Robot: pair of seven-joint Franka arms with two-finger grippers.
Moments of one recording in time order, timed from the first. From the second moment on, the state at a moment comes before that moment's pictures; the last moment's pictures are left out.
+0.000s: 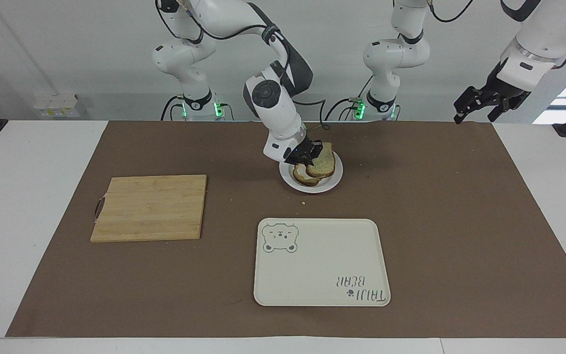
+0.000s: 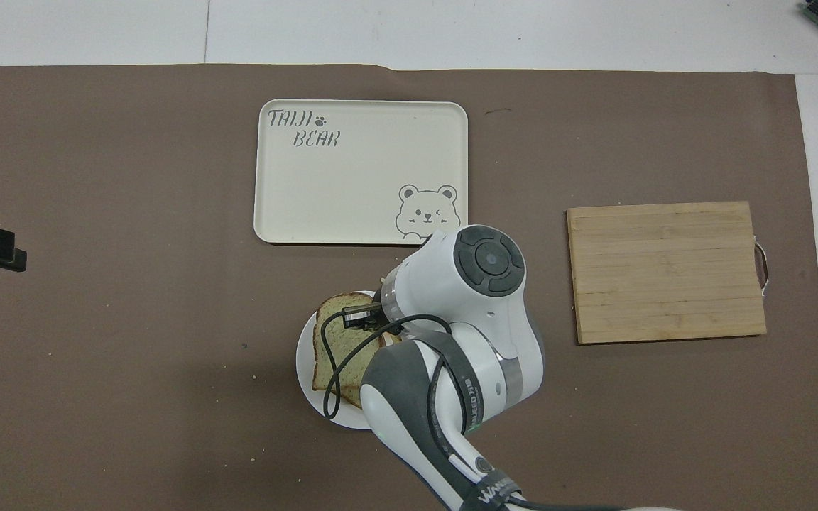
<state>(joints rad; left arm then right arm) 0.04 -0.06 -0.04 -1.56 -0.04 1.44 -0.05 0.73 0.28 -0.10 -1.86 0.49 2.20 0.22</state>
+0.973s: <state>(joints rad) 0.04 -0.06 -0.04 -1.56 -0.04 1.44 -0.05 0.76 0.31 -0.10 -1.94 0.49 2.24 0.27</state>
